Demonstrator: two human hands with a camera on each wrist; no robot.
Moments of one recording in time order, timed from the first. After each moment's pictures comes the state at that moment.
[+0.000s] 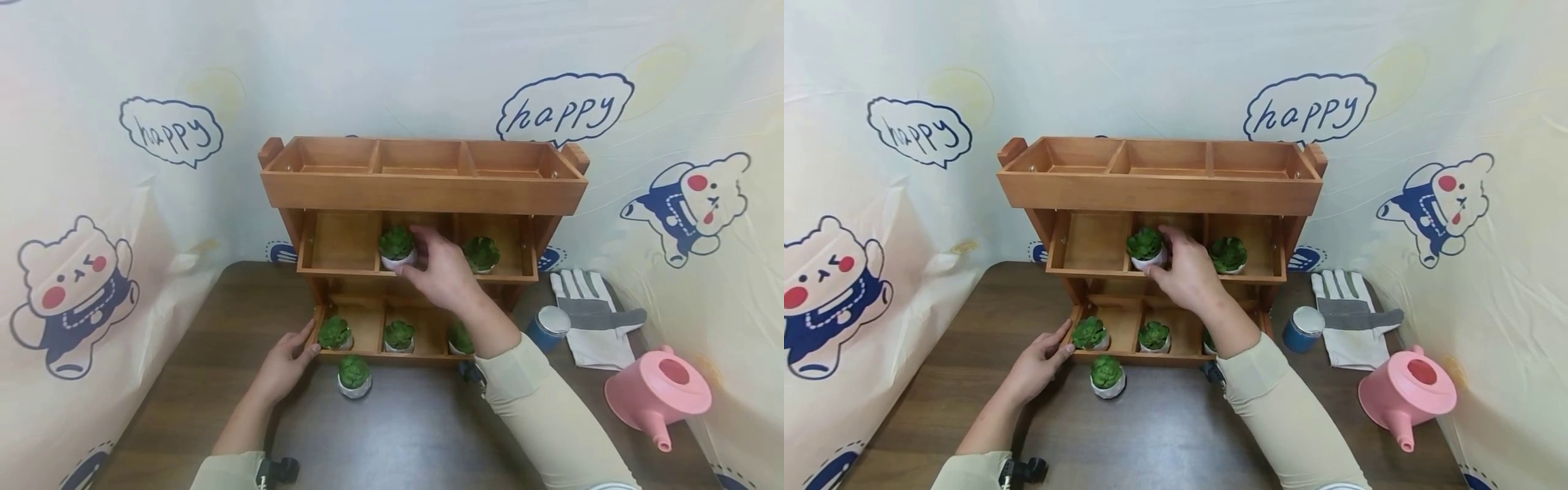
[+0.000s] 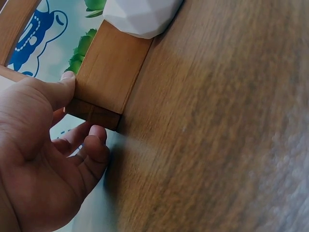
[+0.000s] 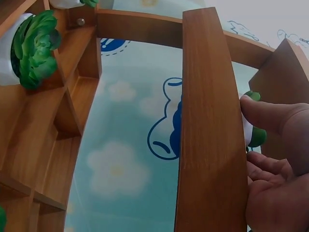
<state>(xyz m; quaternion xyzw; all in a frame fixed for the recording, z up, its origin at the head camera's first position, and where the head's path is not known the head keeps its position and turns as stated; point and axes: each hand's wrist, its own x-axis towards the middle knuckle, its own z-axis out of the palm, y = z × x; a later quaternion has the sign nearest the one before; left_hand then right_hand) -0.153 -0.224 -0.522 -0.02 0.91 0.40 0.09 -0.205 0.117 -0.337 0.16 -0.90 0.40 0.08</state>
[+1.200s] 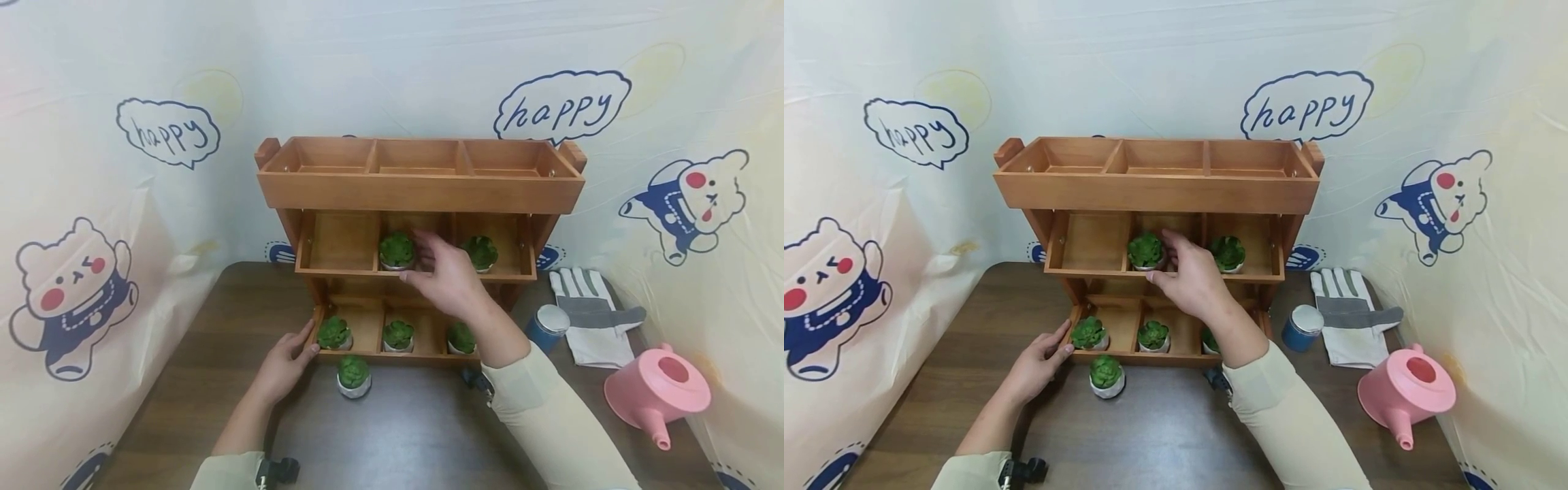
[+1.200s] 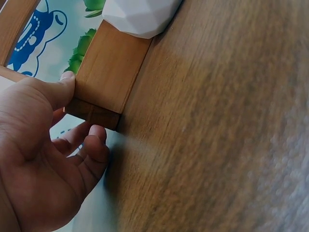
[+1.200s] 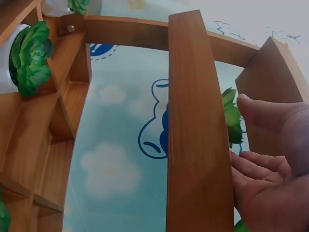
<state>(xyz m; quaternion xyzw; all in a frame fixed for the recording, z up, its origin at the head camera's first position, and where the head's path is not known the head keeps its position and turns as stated) -0.153 -0.223 -0.523 -0.01 0.92 0.40 0.07 -0.191 0.128 -0.336 0.15 -0.88 0.44 0.05</state>
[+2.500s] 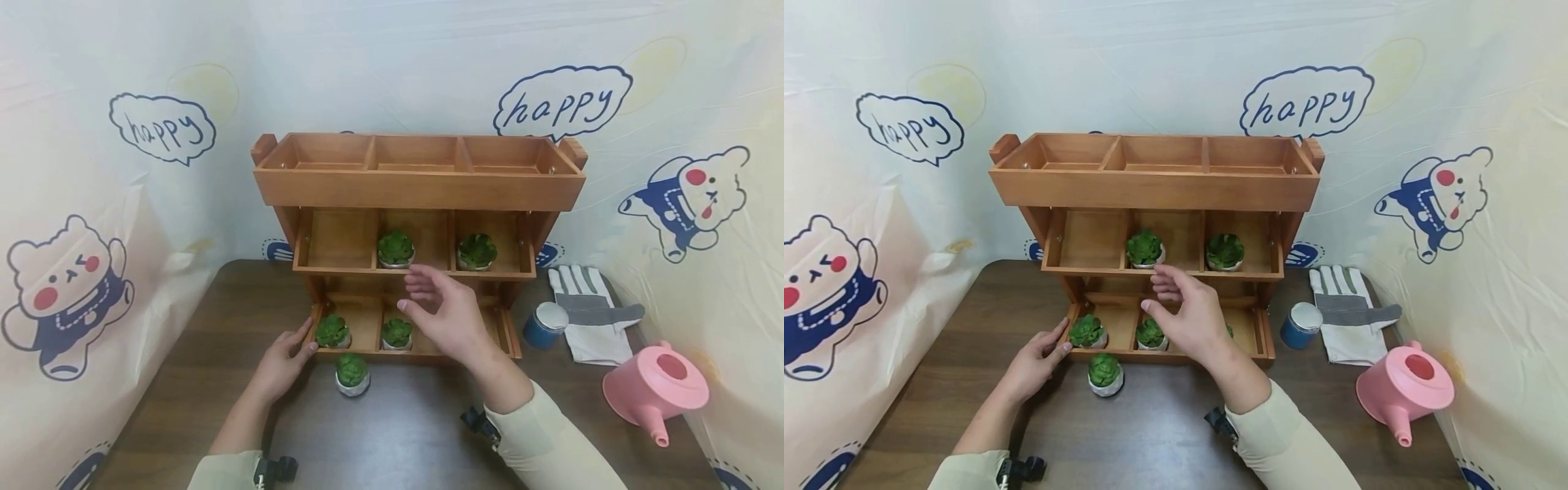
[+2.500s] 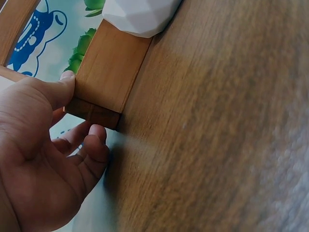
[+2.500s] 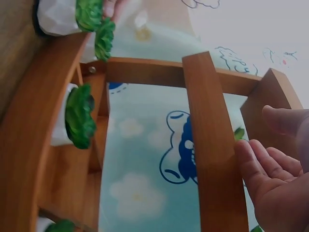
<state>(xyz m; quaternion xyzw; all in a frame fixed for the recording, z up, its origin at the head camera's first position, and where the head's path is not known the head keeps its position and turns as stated) -0.155 -0.226 -0.525 0.00 0.92 0.39 0.07 -0.145 0.123 -0.376 0.20 -0.80 0.54 0.14</state>
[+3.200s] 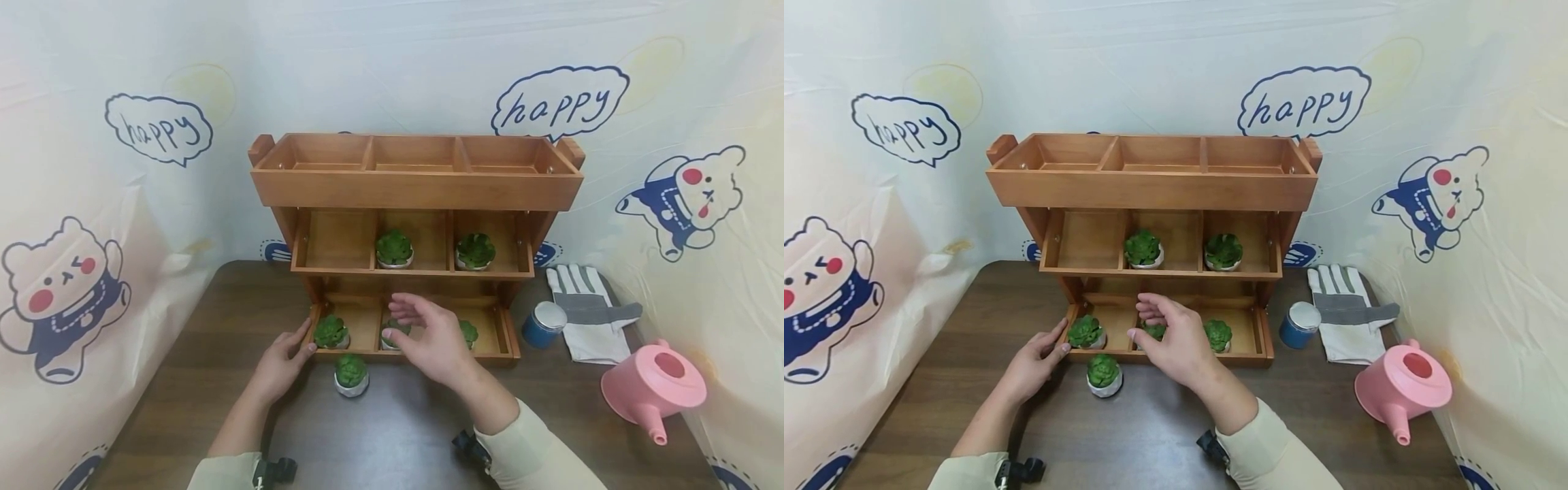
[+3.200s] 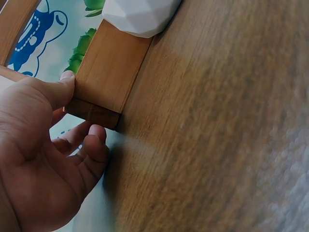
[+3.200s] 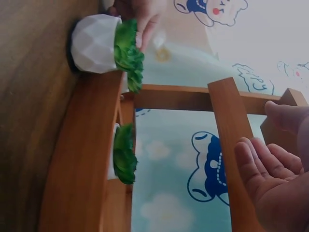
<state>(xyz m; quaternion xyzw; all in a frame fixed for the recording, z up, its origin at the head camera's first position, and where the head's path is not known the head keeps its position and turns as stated) -0.154 -0.224 -0.526 0.01 0.91 0.40 0.06 -0.126 0.107 -0.408 0.22 -0.82 0.52 0.11</state>
